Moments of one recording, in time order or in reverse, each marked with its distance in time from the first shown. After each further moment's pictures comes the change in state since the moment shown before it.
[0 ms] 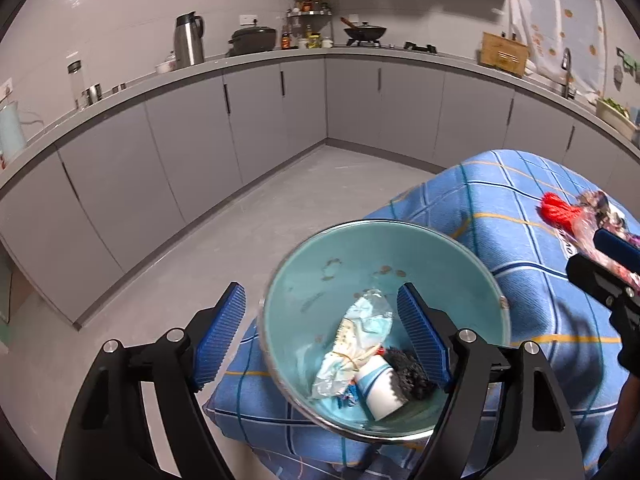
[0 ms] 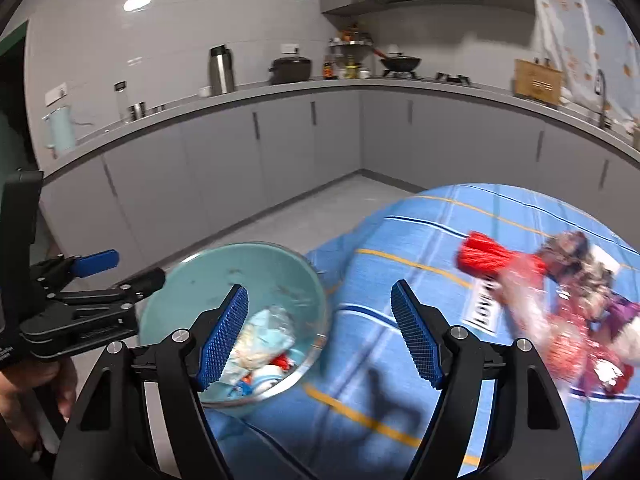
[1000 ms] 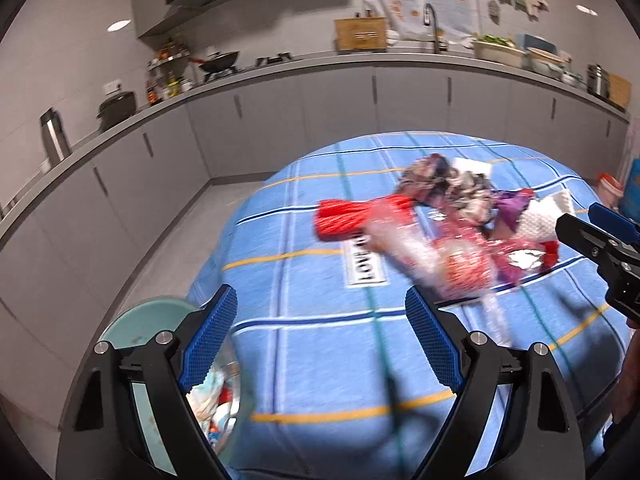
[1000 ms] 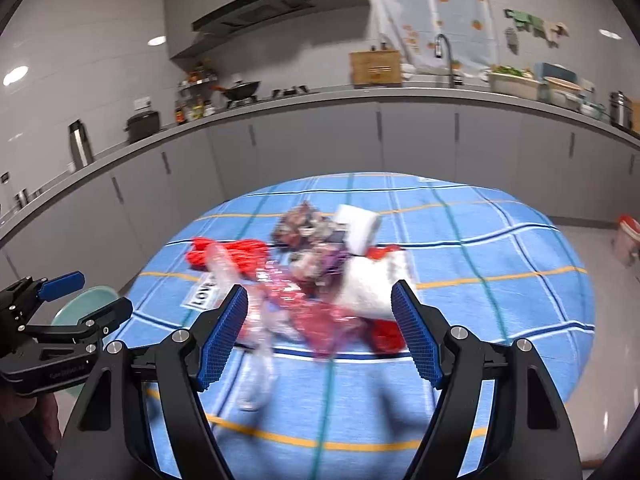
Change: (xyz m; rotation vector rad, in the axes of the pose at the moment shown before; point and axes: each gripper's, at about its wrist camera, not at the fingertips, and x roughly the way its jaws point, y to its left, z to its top) left arm -0.028 -0.231 0.014 0.351 -0.069 -0.271; right arm -0.111 -0.185 -0.057 0.309 -0.099 -0.397
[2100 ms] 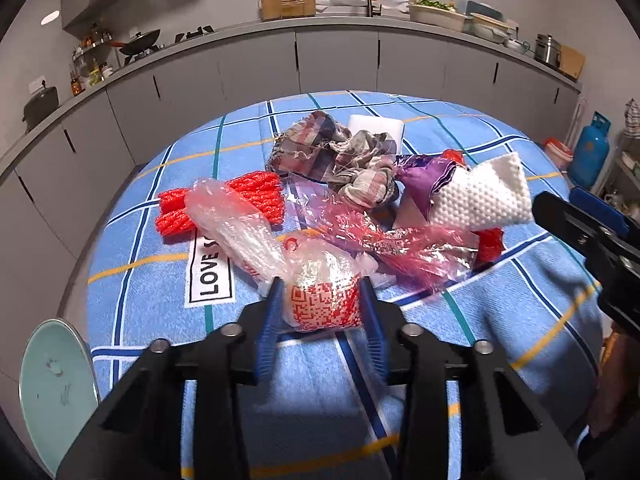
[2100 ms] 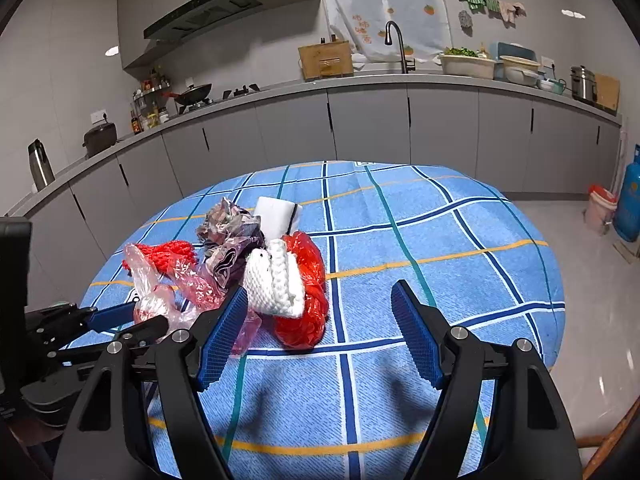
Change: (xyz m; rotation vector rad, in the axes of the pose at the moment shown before) left arm 0.061 -0.079 0.012 0.079 0.118 -0.233; right arm 0.007 -0.052 -0.011 0.084 0.016 -0.108
